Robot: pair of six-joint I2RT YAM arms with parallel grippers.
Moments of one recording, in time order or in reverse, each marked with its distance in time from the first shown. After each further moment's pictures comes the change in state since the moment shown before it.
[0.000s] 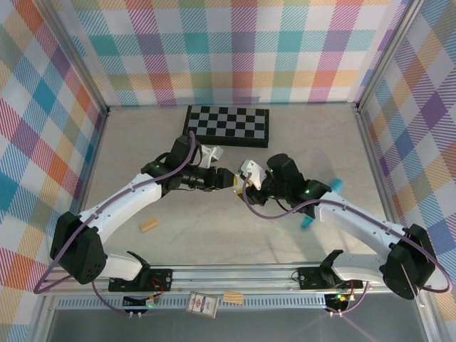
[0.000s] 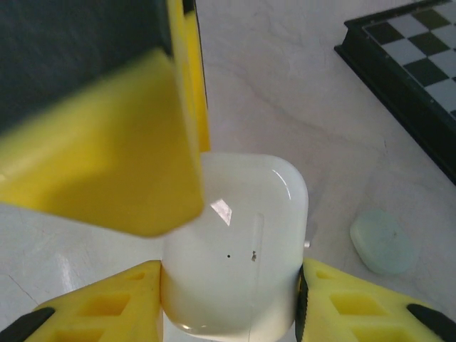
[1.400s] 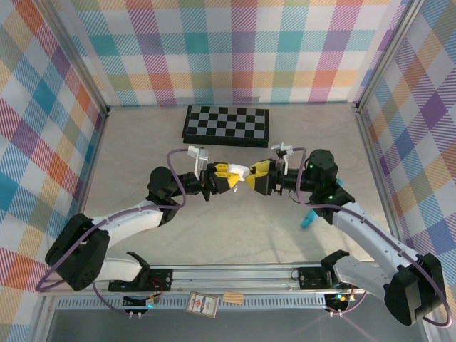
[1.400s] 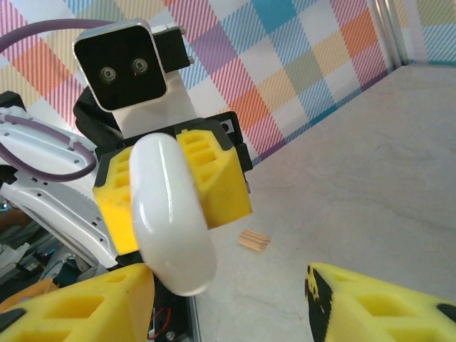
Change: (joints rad) left arm -0.036 -0.053 -0.472 1.546 0.138 0.058; right arm -0.270 -0.165 -0.155 0.515 -0.629 0.689
